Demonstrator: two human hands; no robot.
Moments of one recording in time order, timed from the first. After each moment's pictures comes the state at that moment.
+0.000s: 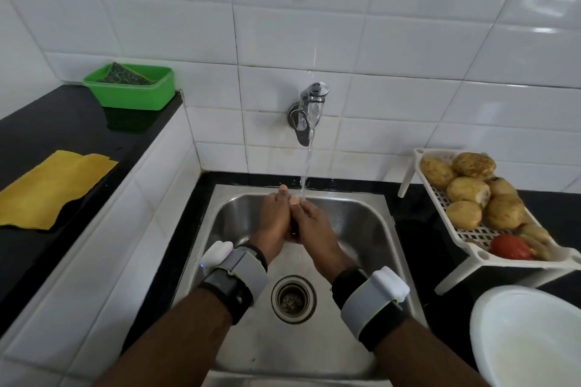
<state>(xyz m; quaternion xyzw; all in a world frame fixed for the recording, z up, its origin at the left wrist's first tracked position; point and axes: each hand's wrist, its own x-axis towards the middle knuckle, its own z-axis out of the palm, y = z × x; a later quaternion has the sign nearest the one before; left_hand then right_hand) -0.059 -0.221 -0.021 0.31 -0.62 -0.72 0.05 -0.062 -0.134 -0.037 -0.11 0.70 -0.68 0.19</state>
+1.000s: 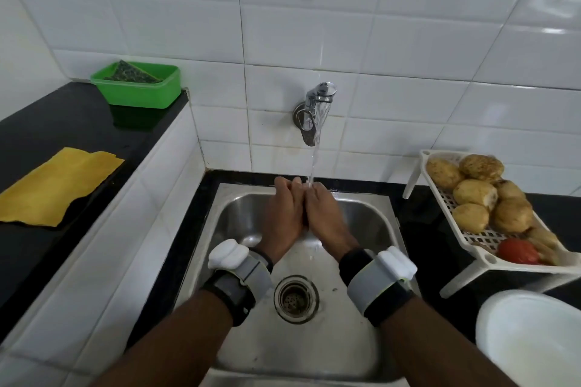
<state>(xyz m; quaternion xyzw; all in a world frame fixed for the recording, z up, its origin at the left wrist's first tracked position) -0.056 -0.219 -0.020 0.17 -0.81 -0.53 0.19 -0.085 -0.140 -0.009 -0.16 0.82 -0.54 0.09</state>
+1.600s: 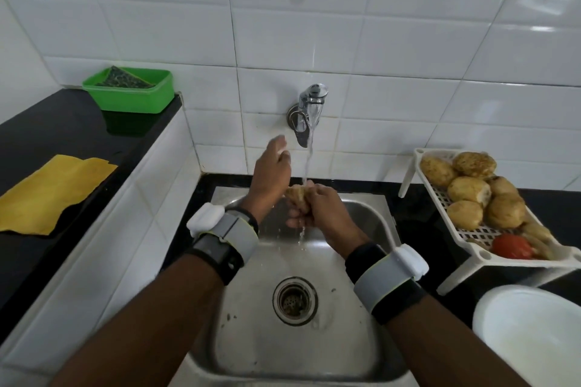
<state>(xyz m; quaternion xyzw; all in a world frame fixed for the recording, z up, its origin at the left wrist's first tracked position) -0.089 -0.249 0.029 0.15 -0.81 -0.54 0.16 -0.086 -0.129 0.005 -0.09 0.69 -0.68 0.24</state>
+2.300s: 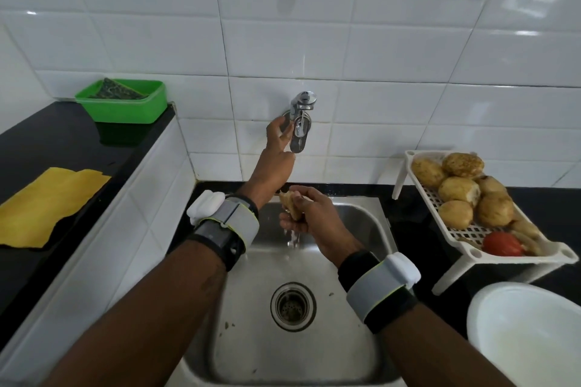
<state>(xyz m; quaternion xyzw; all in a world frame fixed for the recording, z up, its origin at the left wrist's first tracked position) -0.104 -0.245 0.054 0.07 -0.78 -0.61 0.12 -0.084 -0.129 -0.001 -0.04 0.66 -0.71 0.24</state>
